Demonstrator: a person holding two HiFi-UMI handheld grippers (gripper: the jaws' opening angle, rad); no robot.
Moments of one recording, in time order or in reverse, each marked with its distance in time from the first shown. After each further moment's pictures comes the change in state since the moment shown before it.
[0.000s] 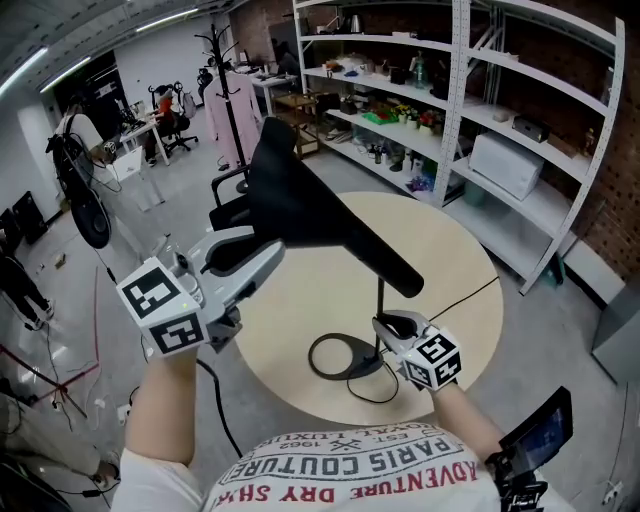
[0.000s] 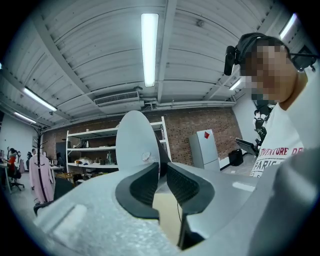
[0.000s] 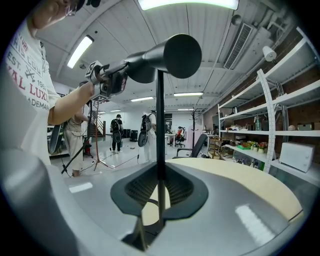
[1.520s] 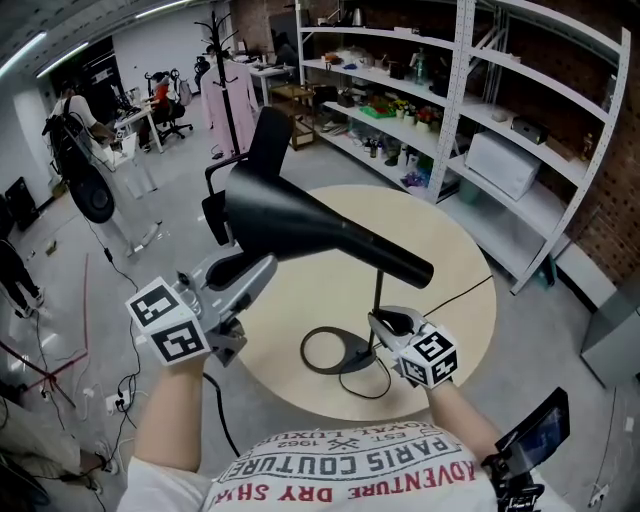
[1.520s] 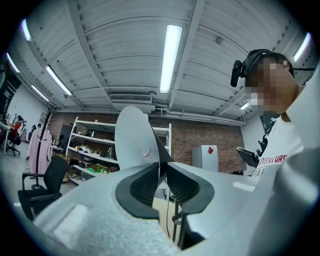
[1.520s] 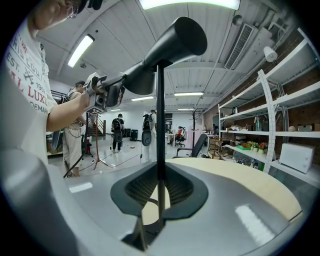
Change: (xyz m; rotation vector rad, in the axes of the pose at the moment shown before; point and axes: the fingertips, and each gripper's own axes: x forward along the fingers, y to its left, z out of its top) left arm -0.015 0.005 -0.047 -0.209 -0.101 0.031; right arm -0.002 -0.002 -0.001 -0.007 0.001 0.000
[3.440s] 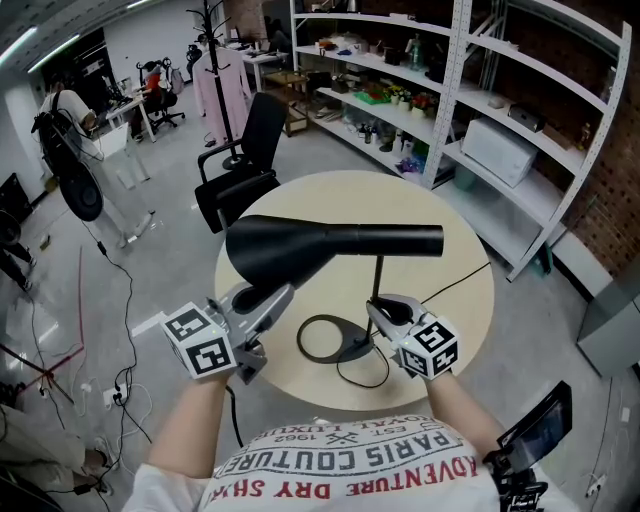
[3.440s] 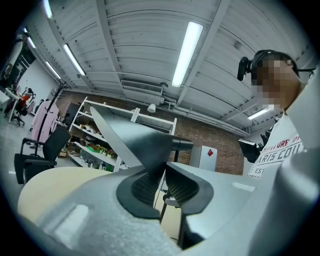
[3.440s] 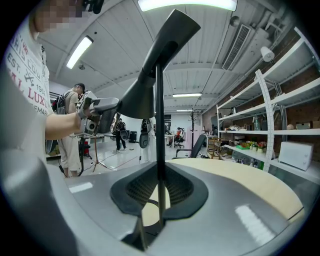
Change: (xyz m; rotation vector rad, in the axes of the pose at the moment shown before) left arm 0.004 -0.002 -0.098 -0.197 0.050 0.003; right arm -0.003 -0.003 0.004 0.019 -0.017 -0.010
